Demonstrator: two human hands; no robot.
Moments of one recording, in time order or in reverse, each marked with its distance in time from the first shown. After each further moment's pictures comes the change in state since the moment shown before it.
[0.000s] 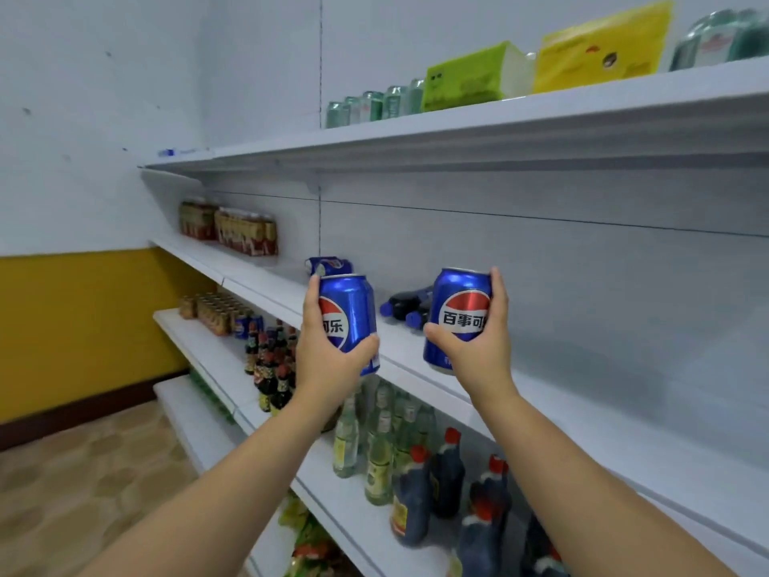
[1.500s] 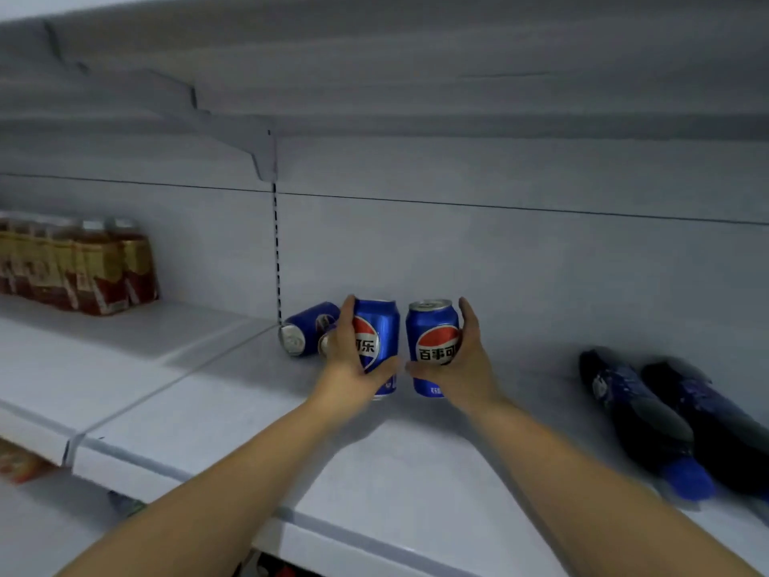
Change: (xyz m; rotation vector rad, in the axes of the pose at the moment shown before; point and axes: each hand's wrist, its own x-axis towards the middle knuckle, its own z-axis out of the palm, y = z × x) left_hand 0.511 -0.369 0.002 -0.085 -0.648 0.030; right_hand 0.351 0.292 0.350 -0.404 0.187 0.272
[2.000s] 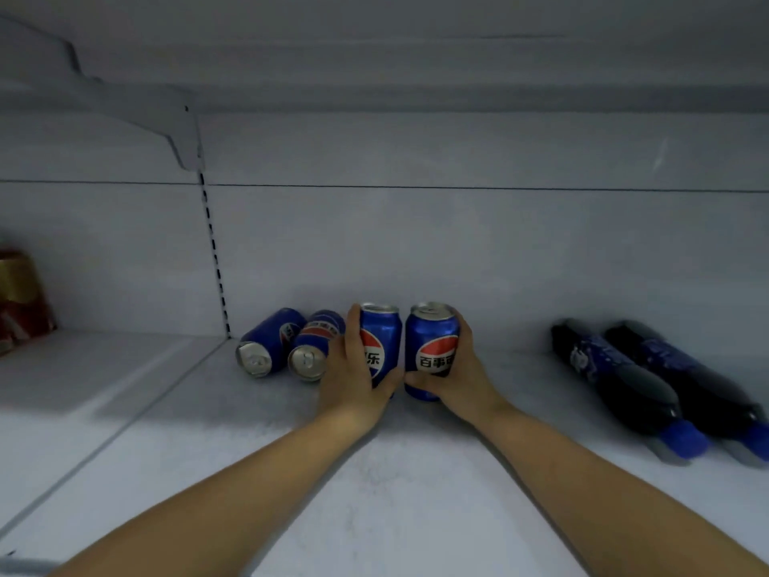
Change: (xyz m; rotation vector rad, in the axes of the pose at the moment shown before) left_hand 0.031 -0.028 0.020 0.277 -0.142 0.108; right_hand 0.008 0.035 0.003 -0.082 0.054 0.037
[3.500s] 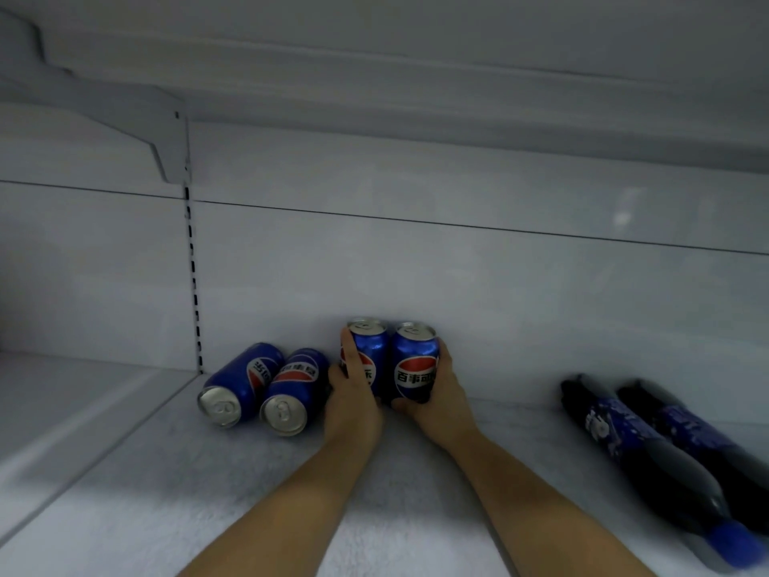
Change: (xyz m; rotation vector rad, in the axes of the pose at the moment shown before) left_hand 0.068 -0.025 0.041 0.114 0.014 -0.166; right_hand 0.073 0.026 0.022 -0.212 0.120 0.059
